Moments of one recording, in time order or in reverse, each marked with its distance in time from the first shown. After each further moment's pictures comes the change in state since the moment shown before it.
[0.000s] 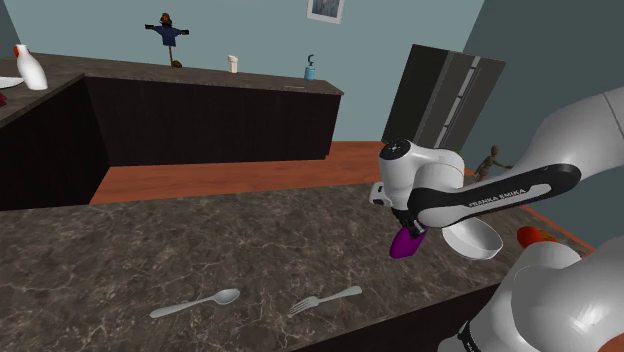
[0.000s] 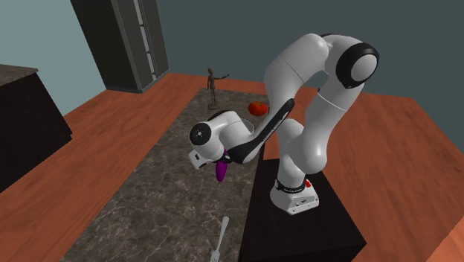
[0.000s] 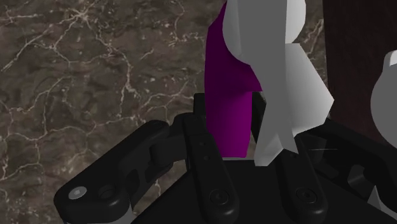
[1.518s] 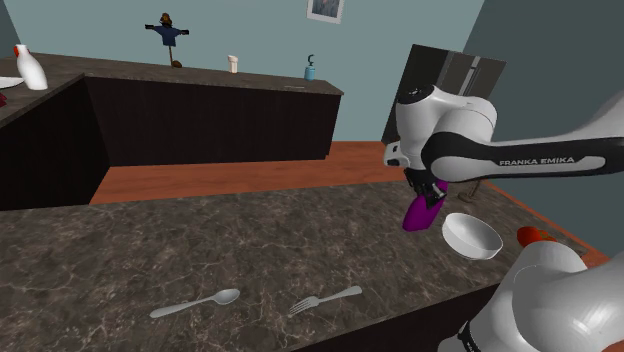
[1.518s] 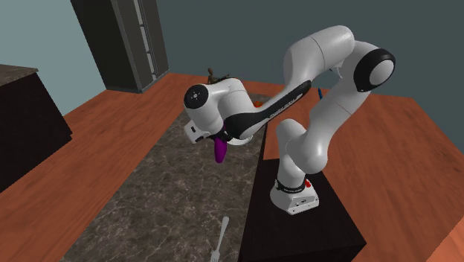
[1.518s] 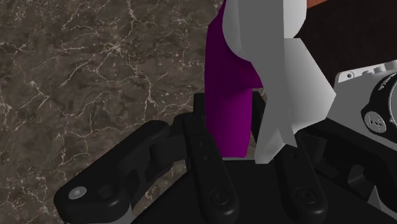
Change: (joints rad) arm 0.024 -0.185 0.034 0.186 0.085 -0.338 -0.163
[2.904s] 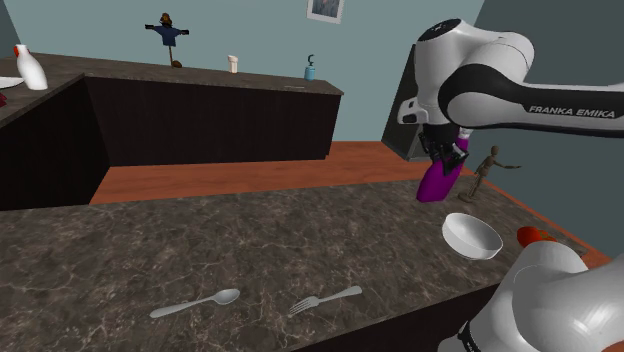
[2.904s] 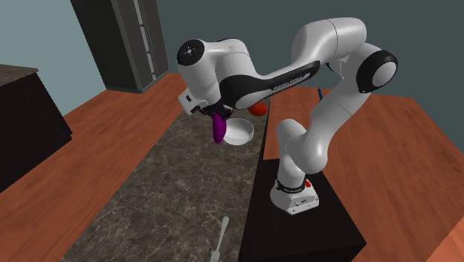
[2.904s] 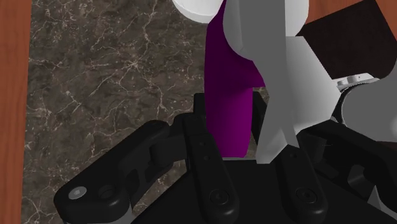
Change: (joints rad) arm -0.002 -0.019 0.030 0.257 0.021 -0.250 -0.119
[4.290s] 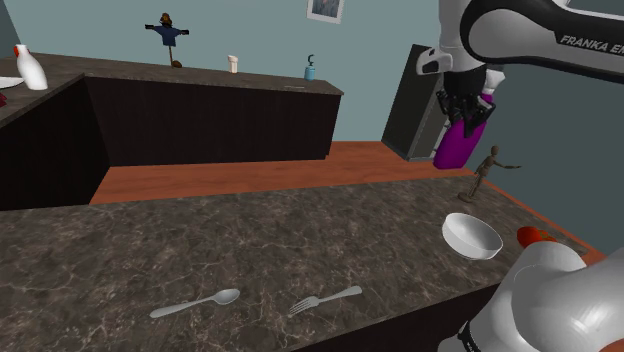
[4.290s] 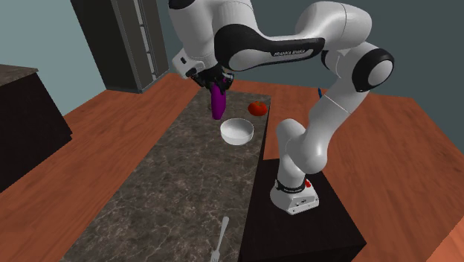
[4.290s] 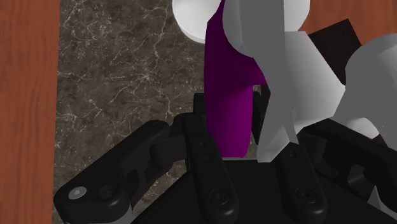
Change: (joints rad) arm -0.016 0.063 0.018 0.308 -0.020 -0.214 -0.123
